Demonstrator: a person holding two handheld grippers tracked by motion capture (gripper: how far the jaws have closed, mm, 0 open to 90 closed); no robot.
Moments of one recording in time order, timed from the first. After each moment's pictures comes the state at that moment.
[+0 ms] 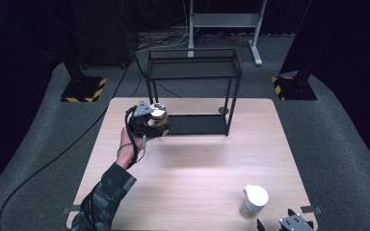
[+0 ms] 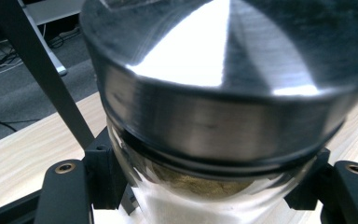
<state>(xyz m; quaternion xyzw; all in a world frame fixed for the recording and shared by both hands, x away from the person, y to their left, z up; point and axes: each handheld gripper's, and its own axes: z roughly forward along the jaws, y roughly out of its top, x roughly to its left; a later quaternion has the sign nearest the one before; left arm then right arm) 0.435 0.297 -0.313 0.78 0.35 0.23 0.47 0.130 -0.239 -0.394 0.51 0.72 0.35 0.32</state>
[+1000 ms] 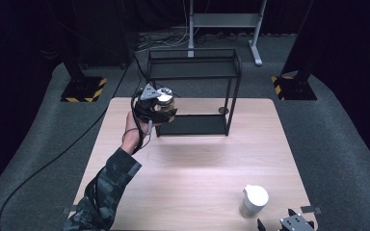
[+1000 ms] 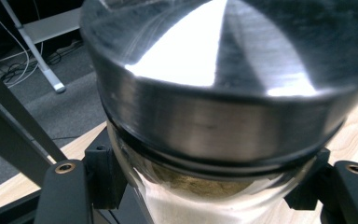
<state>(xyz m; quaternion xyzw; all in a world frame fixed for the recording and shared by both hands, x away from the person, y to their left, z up) 0.456 0.280 -0.275 0.78 0.32 0.24 0.47 0.130 -0.241 -0.394 0.51 0.71 0.35 0.32</state>
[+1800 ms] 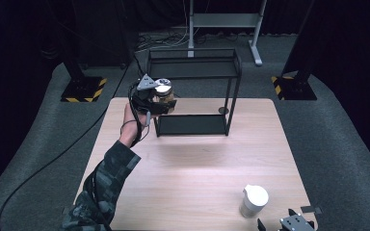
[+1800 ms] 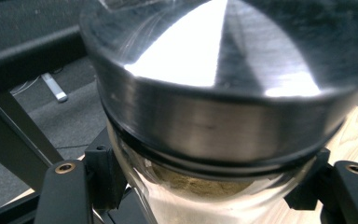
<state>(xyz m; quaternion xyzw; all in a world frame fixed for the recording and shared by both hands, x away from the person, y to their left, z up) 0.462 0.284 -0.252 0.77 0.32 0.24 0.49 0.130 -0.240 -0.393 0.51 0.71 0.35 0.32</state>
